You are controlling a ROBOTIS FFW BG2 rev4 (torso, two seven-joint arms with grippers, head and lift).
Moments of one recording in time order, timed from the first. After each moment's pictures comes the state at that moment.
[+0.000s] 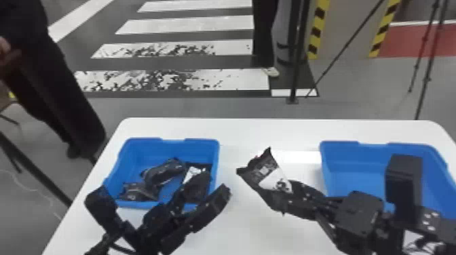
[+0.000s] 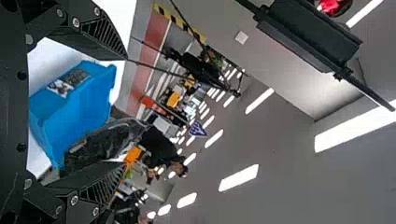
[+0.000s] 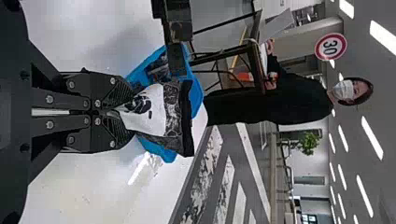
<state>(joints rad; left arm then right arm) 0.47 0.19 0.05 -1.95 0.73 0.21 -0.81 0.40 -0.22 0.12 -2.36 -0.02 0.68 0.78</state>
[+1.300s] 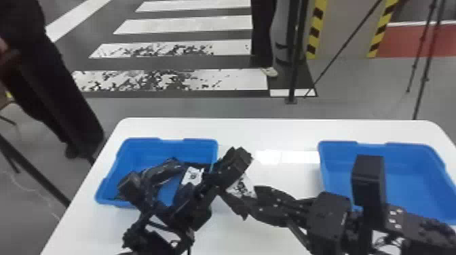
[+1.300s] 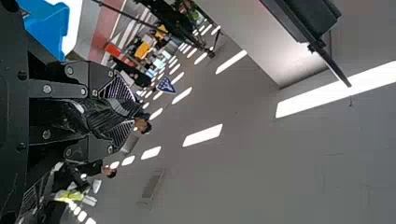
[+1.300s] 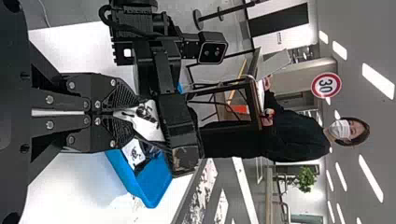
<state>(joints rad) 0.26 0.19 -0.13 -1.70 0.88 0.04 -0.89 0.35 -0.23 0.24 -2.34 0.00 0.68 0.84</state>
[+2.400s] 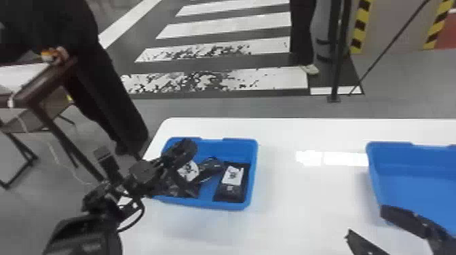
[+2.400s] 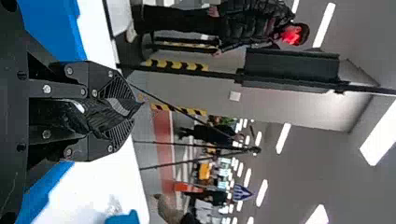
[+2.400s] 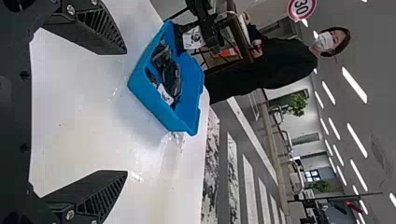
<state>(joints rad) 0.12 0.26 0.33 -1.50 0.30 -0.01 -0.94 0.57 -0.14 -0.07 -2.27 -0.18 0.55 0.78</state>
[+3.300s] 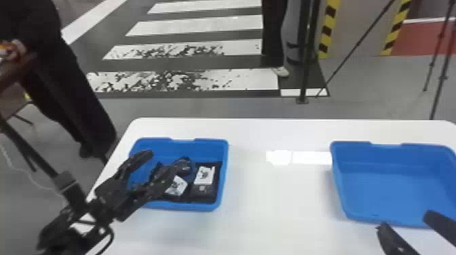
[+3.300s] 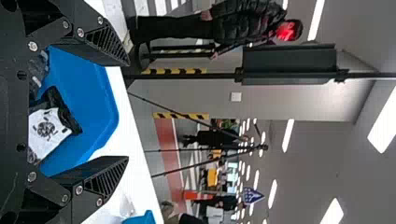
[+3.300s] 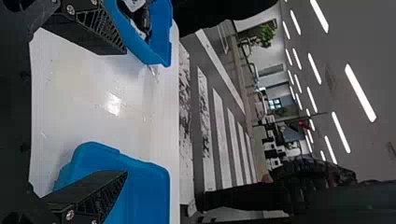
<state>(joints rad) 0.29 0.19 0.34 -1.63 0.26 -0.15 -0.86 0.81 -0.03 -0.26 -2.36 -0.29 0.32 0.59</state>
